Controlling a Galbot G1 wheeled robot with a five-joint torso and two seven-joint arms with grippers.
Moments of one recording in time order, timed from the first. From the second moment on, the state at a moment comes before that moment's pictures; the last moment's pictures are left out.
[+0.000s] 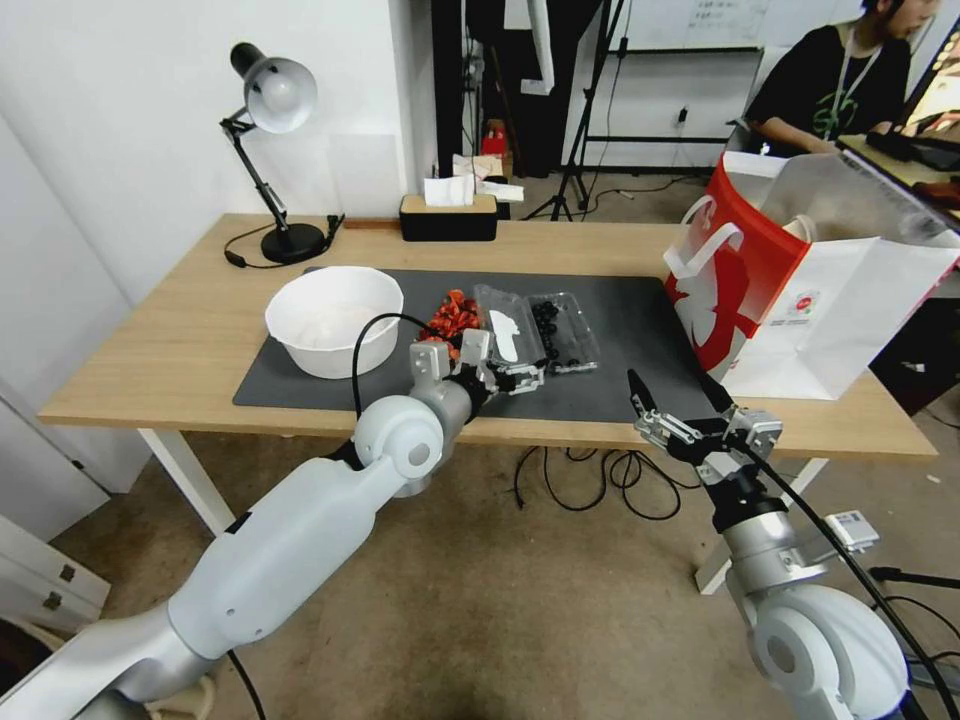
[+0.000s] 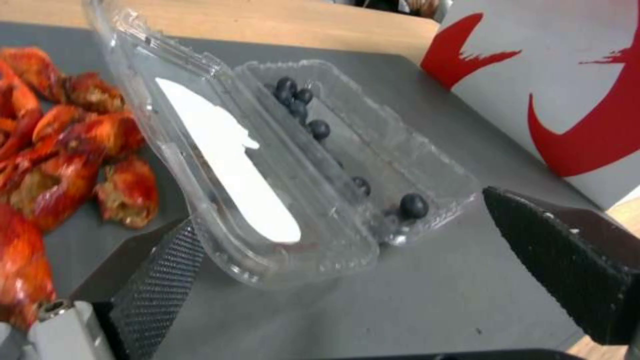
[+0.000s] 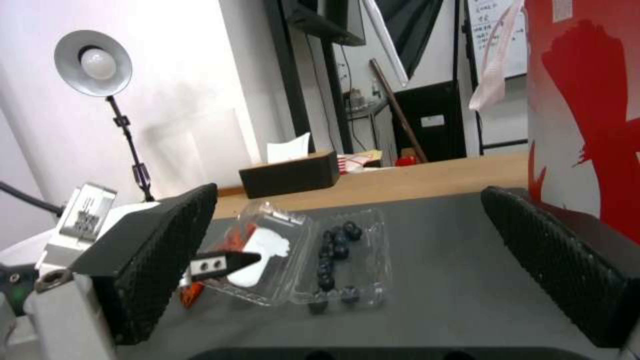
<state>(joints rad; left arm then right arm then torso) 0.59 -1.12 0.25 -1.77 -1.09 0.42 -0.38 -1.56 1.25 0.61 2.22 0.56 0.01 -0.10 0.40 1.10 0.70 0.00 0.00</state>
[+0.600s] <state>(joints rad) 0.52 -1.13 0.30 -1.76 -1.09 0.43 -0.38 -1.57 1.26 0.61 2.22 0.55 0.01 -0.10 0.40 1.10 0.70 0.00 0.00</state>
